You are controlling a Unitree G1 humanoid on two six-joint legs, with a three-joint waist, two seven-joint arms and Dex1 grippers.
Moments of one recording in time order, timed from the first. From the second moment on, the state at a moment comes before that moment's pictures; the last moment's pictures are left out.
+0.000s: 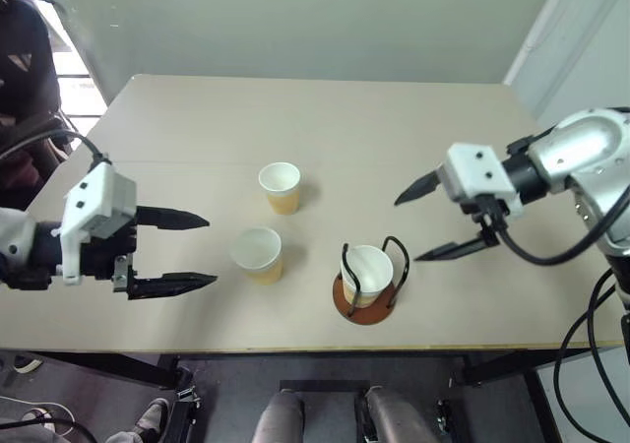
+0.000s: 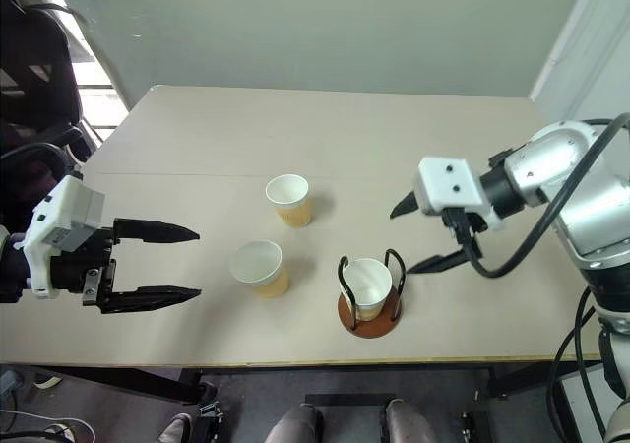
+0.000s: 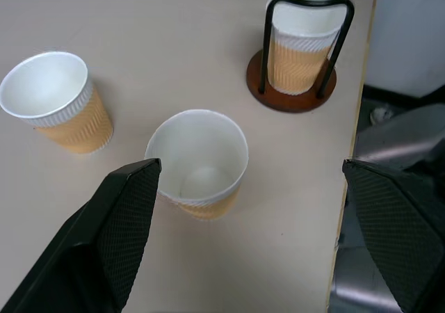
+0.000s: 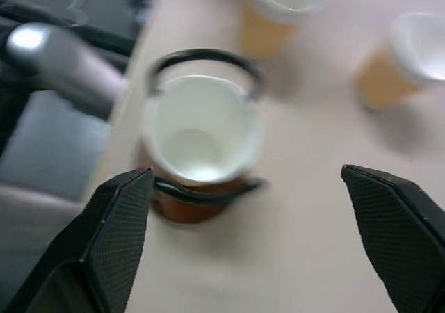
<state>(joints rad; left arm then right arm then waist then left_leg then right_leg) -0.10 1.22 0.44 -0.33 -0.66 0.60 -1.34 -0.94 -0.96 0.26 -0.19 0.29 0.53 1.50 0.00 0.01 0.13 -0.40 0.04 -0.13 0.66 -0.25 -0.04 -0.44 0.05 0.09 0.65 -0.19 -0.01</state>
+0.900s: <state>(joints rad) -0.44 1.10 -0.09 -0.24 -0.39 0.48 -1.33 -0.87 -1.04 0.17 -0.27 0.31 0.60 1.43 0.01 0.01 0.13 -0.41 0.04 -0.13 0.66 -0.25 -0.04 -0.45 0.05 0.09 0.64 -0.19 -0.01</state>
